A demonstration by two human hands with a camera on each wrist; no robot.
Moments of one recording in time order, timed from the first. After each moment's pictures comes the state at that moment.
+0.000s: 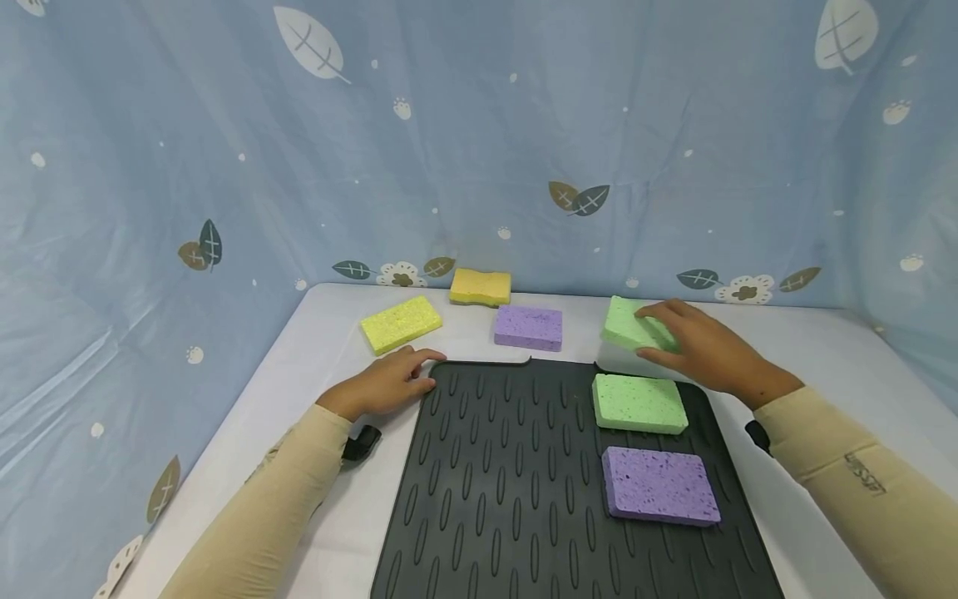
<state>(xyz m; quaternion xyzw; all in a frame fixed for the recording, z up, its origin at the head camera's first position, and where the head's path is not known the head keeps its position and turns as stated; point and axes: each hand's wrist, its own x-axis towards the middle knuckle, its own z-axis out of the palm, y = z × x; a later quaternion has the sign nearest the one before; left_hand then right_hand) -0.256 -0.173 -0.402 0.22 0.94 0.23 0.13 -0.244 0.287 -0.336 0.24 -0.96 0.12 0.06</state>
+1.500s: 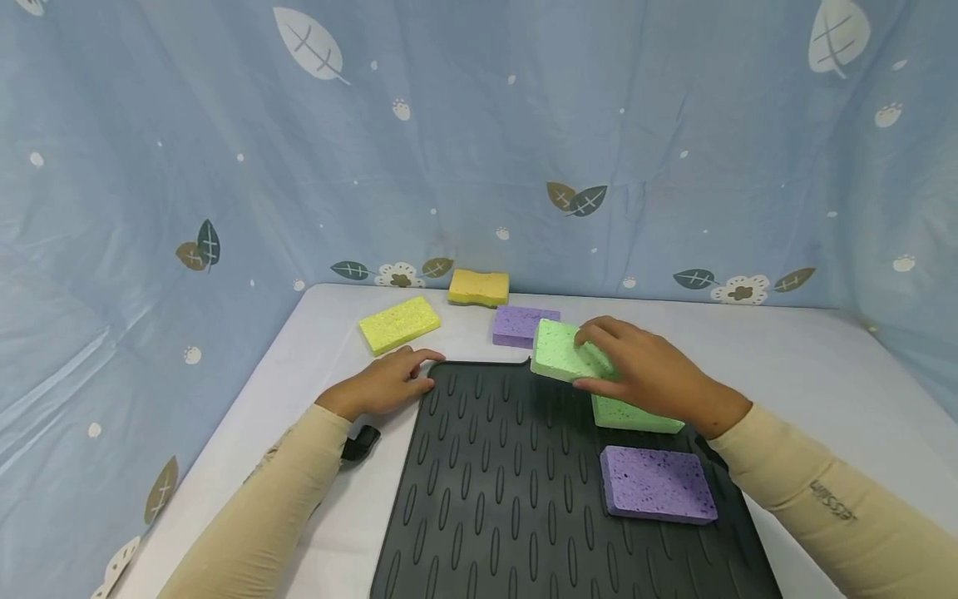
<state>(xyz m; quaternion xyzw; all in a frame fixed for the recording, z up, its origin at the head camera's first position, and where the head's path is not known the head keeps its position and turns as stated) -0.256 -0.174 -0.401 0.22 0.94 0.23 0.13 -0.209 0.208 -0.327 0.36 -0.92 0.08 0.14</state>
